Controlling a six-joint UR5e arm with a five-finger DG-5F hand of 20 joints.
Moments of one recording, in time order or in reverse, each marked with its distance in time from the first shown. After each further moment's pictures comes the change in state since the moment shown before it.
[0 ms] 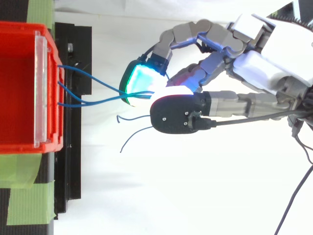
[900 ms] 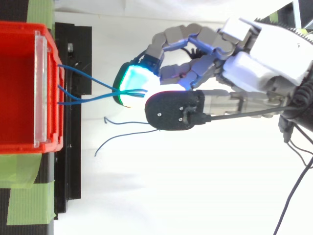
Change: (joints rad) arm -0.004 -0.012 0.000 0.010 -0.005 0.071
